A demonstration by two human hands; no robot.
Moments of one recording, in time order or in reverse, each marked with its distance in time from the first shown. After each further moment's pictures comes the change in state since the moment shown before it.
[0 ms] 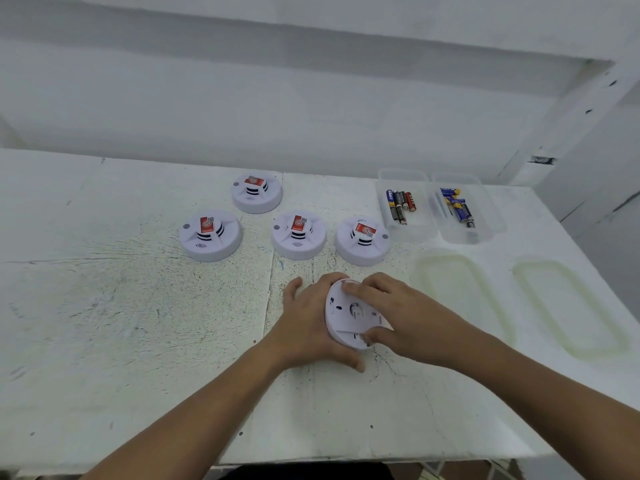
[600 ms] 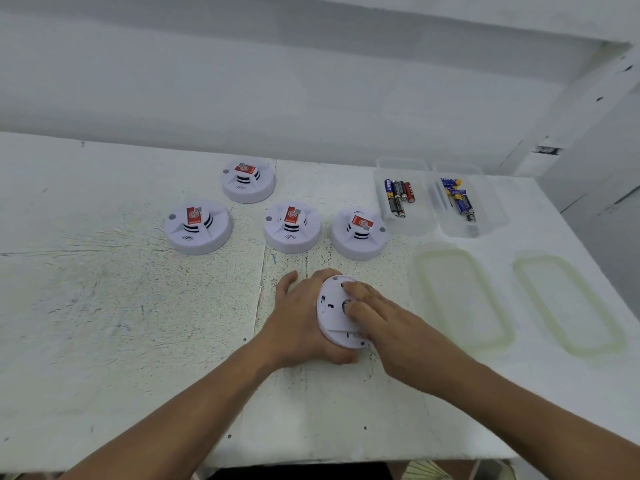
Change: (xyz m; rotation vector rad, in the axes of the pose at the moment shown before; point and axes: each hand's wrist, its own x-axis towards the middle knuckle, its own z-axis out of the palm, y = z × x) left_hand 0.006 -0.003 0.004 0.035 0.035 0.007; right_hand -0.009 0.011 0.037 -0.031 0.117 -0.165
